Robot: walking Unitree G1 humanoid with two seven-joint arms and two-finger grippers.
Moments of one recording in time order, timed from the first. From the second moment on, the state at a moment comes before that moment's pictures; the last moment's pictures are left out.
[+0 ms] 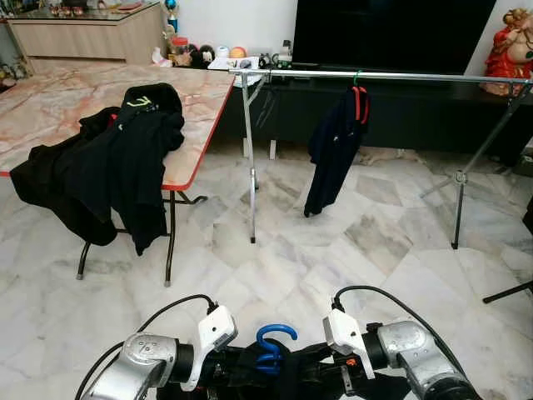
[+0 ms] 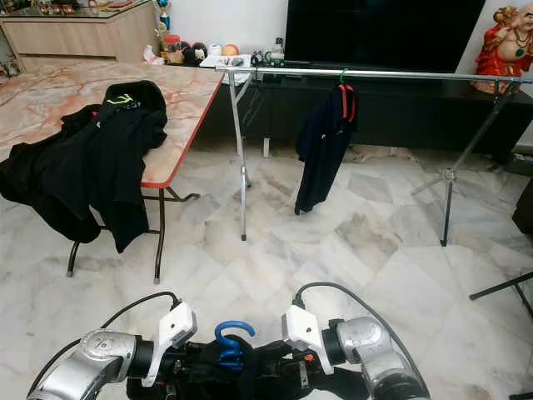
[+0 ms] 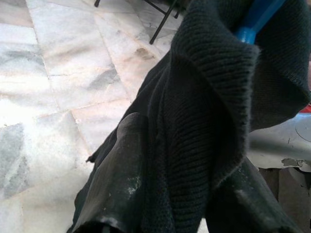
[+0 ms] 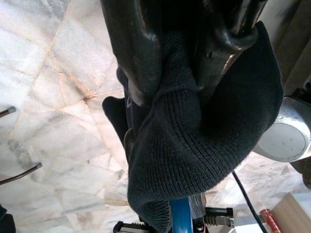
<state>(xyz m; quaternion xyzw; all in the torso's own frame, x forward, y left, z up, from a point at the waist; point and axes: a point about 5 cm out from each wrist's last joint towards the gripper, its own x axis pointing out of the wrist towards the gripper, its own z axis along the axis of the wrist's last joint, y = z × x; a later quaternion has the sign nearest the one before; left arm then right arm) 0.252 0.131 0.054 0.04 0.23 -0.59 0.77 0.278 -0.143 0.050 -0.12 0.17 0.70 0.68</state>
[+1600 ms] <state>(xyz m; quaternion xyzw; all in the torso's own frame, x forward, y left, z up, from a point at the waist) 0.261 0.138 0.041 0.10 0.23 -0.53 0.81 0.280 -0.156 0.048 -0.17 0.21 0.68 0.68</state>
